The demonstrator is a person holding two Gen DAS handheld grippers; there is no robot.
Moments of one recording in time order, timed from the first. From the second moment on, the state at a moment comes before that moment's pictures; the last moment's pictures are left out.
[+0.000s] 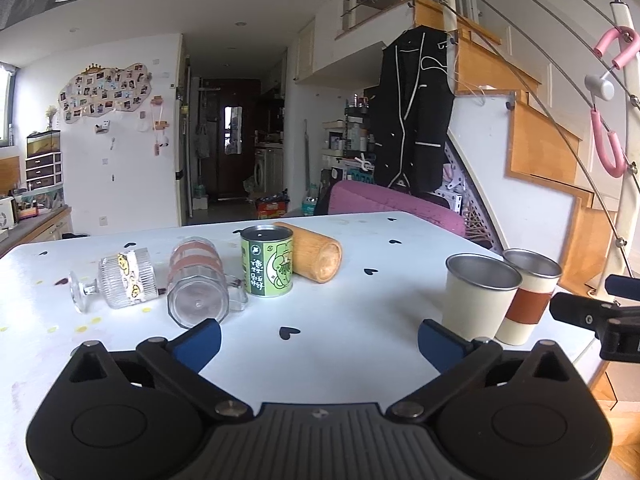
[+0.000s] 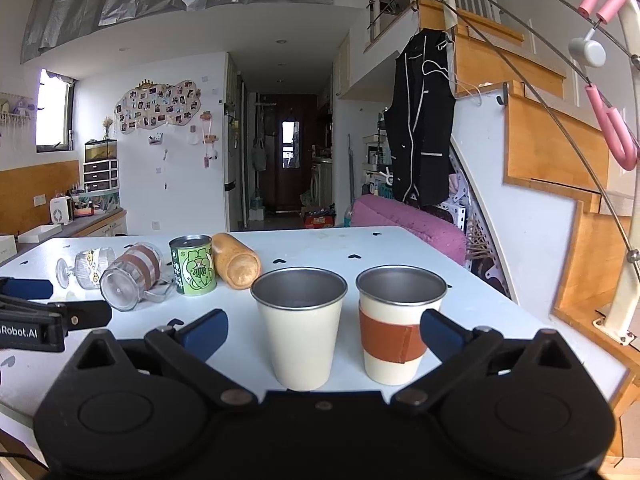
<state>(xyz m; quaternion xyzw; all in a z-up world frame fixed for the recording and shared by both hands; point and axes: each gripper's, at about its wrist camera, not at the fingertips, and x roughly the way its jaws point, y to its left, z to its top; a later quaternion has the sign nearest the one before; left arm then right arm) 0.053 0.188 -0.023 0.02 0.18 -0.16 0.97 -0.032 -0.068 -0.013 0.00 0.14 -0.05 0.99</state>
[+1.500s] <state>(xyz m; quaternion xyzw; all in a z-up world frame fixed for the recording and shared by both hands) 0.050 0.186 -0.023 0.02 0.18 -0.16 0.97 -0.034 -0.070 -0.019 0.00 0.15 -0.06 0.99</state>
